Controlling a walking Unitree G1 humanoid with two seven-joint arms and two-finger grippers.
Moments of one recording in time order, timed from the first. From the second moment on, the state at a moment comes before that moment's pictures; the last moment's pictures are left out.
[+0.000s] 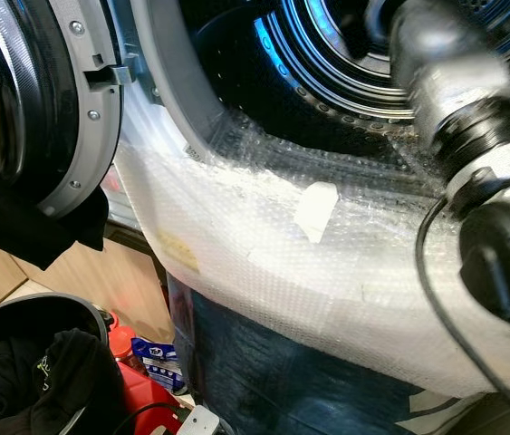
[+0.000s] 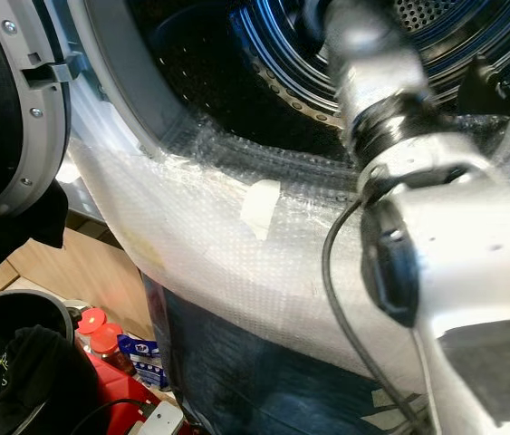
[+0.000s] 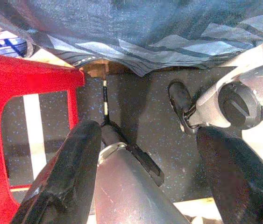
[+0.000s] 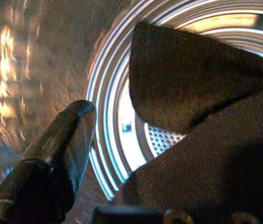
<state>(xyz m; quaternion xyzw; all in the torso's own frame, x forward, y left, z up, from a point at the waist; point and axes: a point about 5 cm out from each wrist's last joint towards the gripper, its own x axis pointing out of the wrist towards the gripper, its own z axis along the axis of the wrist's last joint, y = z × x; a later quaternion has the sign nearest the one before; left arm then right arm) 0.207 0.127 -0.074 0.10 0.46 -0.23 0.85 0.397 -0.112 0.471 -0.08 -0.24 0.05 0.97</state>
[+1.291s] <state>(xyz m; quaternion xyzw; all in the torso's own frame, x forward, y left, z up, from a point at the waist) 0.196 0.121 -0.079 0.08 0.48 -0.23 0.84 0.325 -0.118 0.363 -0.02 -0.08 0.20 0.98</state>
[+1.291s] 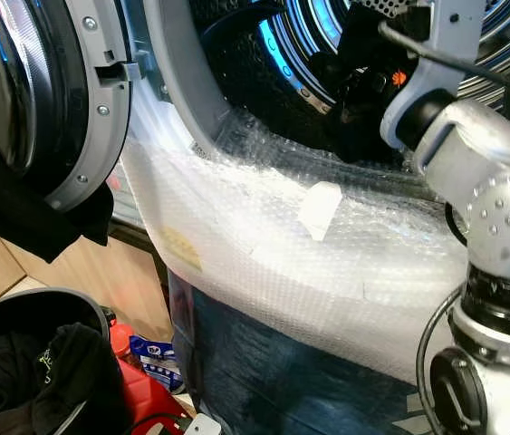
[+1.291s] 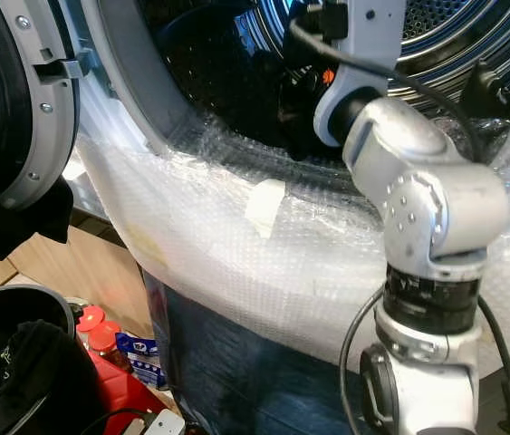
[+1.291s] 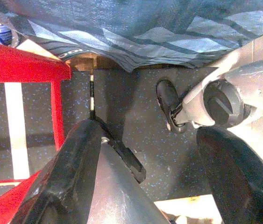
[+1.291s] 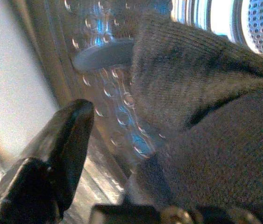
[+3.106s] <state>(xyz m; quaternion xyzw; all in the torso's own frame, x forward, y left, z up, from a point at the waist) 0.204 0.115 -0.075 0.08 0.47 -0.23 0.85 0.396 -0.084 0.401 -0.21 -0.23 0.06 0.95</state>
